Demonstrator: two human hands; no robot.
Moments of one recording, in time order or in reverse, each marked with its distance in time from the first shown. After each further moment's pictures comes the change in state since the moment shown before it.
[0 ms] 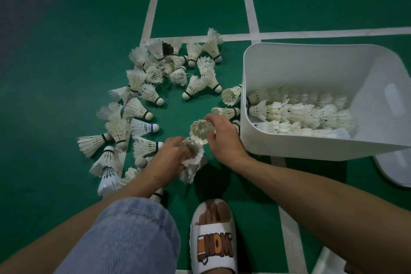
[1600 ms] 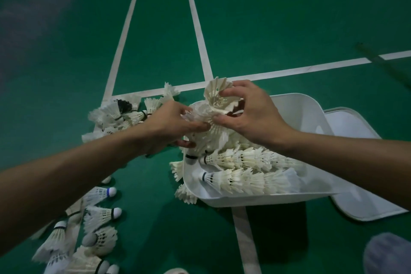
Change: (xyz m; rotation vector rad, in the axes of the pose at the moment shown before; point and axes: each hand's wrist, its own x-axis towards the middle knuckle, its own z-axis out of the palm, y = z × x) left_hand 0.154 0.184 -0.146 -0.796 -0.186 -0.270; right_hand 0.030 0.000 -0.241 0.076 0.211 -0.153
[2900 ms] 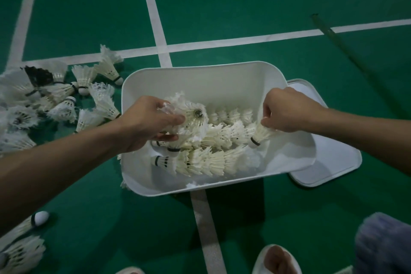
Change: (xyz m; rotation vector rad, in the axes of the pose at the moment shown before) left_hand 0.064 -0.044 0.060 -0.175 -0.029 -0.155; right_hand -0.022 0.118 -0.073 -0.854 -0.328 0.423
